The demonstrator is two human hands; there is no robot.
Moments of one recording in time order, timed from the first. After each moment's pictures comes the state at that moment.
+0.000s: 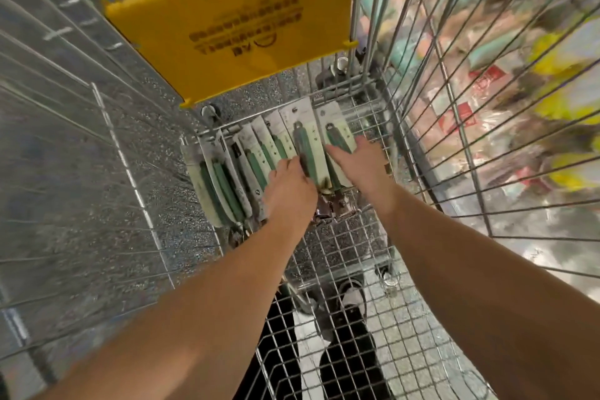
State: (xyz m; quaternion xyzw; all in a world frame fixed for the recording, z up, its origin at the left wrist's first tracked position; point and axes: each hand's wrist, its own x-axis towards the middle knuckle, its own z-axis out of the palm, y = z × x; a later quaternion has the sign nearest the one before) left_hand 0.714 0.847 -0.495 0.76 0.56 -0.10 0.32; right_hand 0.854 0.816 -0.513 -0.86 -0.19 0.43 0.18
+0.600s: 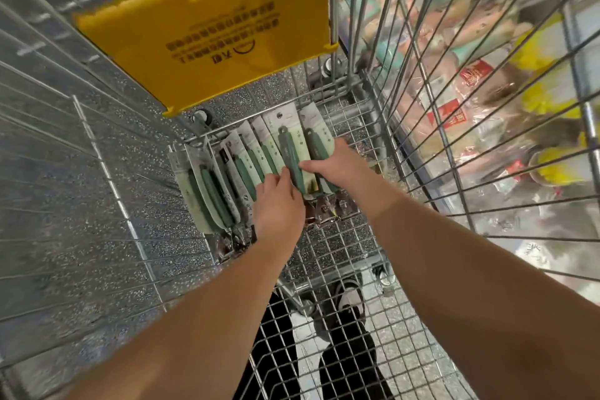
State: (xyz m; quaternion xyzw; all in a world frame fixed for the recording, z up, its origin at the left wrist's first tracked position) left_hand 0.705 0.826 -0.501 0.75 0.58 -0.09 0.31; right_hand 0.852 0.822 -0.501 -0.79 -0.20 0.55 0.19
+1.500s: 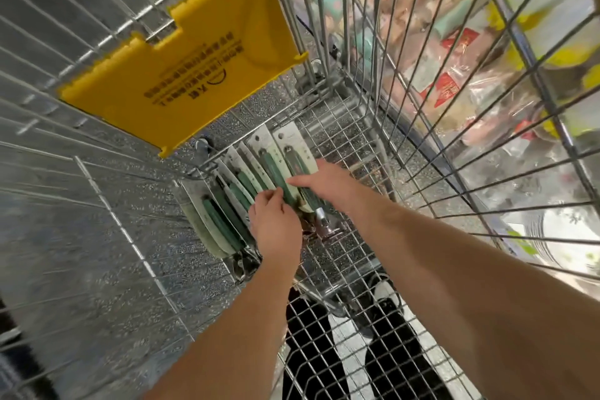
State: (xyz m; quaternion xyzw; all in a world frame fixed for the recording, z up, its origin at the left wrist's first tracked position) left_hand 0.696 0.829 -0.489 0.69 0.64 -0.04 0.34; right_hand 0.826 0.815 -0.505 -0.72 -0.15 0.62 0.29
